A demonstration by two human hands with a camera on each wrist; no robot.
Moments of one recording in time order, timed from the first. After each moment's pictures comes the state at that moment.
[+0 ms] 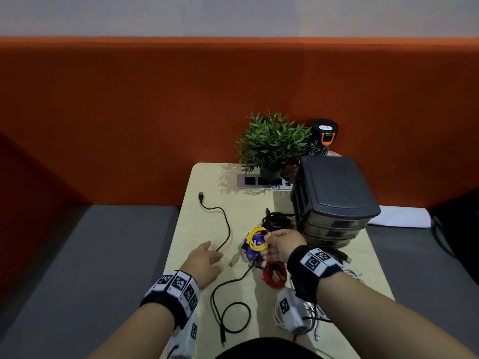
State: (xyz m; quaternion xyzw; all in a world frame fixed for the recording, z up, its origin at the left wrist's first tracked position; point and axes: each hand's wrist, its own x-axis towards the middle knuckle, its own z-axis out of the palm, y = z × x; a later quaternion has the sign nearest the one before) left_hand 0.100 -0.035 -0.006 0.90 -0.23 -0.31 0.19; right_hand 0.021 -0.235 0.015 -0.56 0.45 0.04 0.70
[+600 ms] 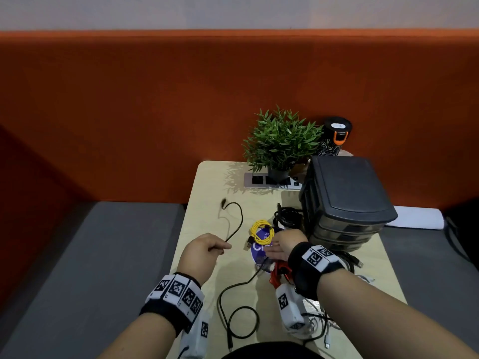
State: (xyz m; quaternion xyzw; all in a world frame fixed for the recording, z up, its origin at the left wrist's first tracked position) left_hand 0.103 -0.035 0.021 0.87 -0.17 -0.18 0.42; right_hand 0.043 -0.241 0.012 -0.59 0.47 0.11 0.65
